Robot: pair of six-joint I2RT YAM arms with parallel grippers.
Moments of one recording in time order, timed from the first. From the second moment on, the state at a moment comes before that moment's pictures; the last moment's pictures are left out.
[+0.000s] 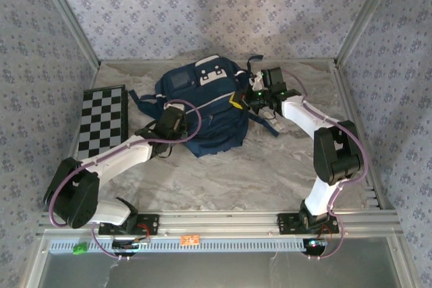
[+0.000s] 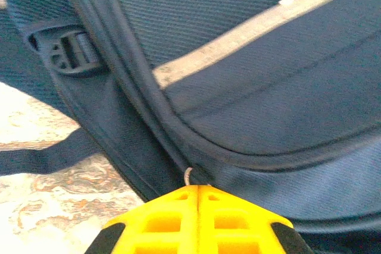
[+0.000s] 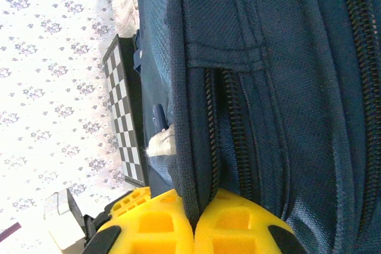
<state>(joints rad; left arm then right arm) -0.63 1.36 0.81 -0.29 -0.24 -0.41 0.32 1.74 1.27 -0.24 -0.69 0.89</state>
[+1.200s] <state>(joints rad) -0.81 1.67 1.05 -0.11 -0.38 -0.50 0.34 1.76 1.27 -0.19 -0.64 0.91</state>
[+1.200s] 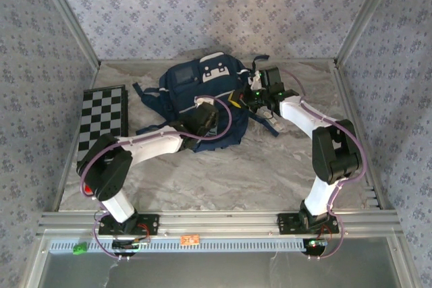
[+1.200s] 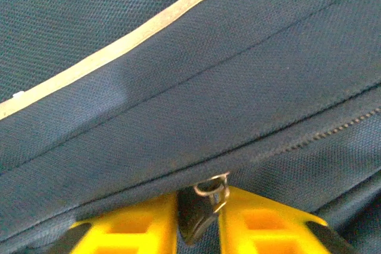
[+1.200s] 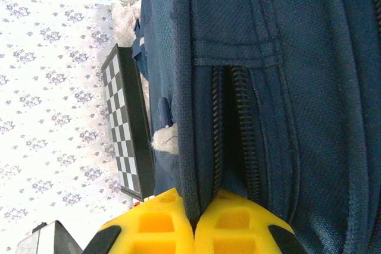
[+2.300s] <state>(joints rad) -0.61 1.46 0.83 -0.10 -0.22 -0.41 0.36 1.76 1.27 -0.22 -0.67 0.88</state>
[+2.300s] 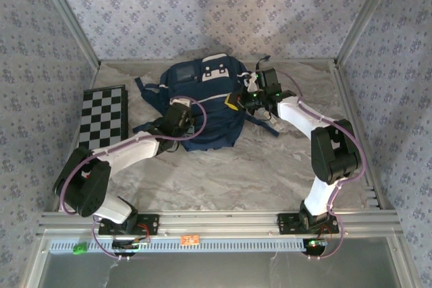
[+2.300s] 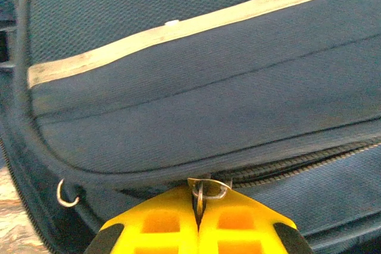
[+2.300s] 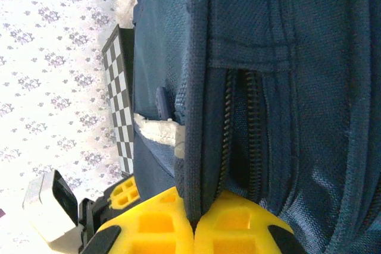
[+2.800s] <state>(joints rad) -0.75 1.39 0.79 -0.17 -0.15 -0.36 0.34 1.82 1.46 -0.47 -0.70 0.74</state>
